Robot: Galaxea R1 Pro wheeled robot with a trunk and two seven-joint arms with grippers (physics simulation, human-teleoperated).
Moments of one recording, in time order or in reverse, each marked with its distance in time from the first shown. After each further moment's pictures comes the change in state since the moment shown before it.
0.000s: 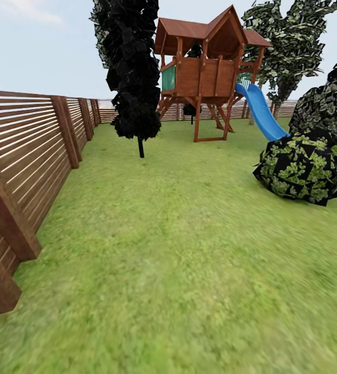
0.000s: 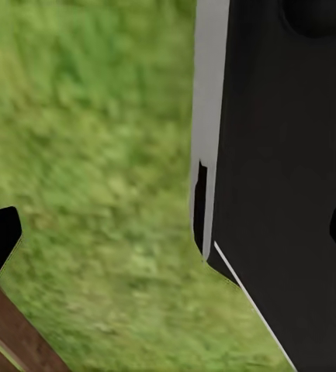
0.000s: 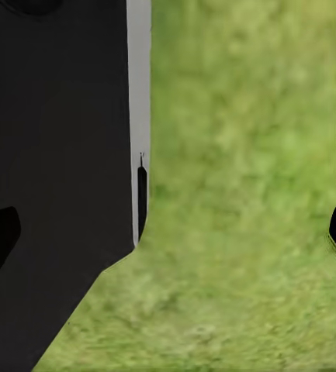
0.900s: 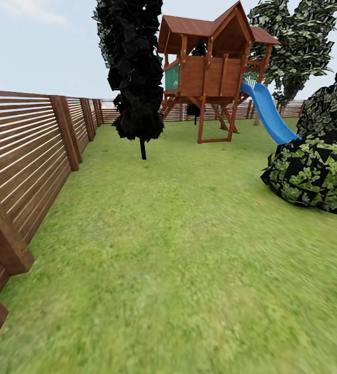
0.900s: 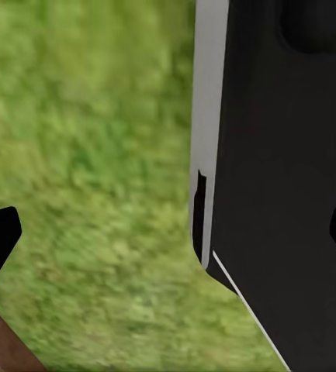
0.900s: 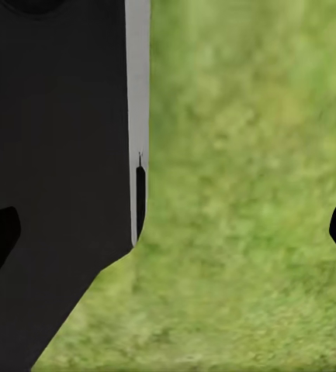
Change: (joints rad) left arm 0.000 -0.001 0.000 -0.013 0.000 -0.002 0.000; right arm 0.000 -0.002 0.000 0.000 0.003 0.001 0.001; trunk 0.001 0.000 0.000
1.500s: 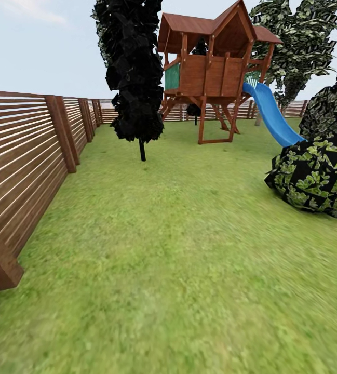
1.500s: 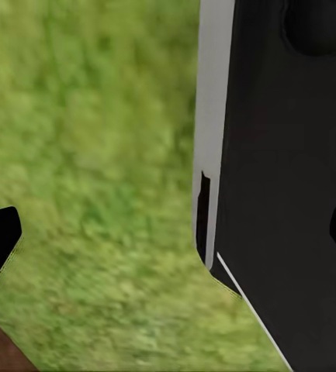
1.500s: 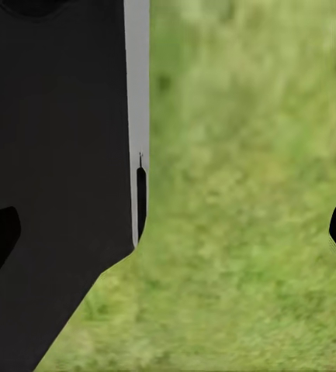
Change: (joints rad) left arm 0.000 0.004 0.001 -0.002 0.000 0.000 0.000; right arm 0.000 0.000 -0.004 0.000 -0.006 -0.002 -0.001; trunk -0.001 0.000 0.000
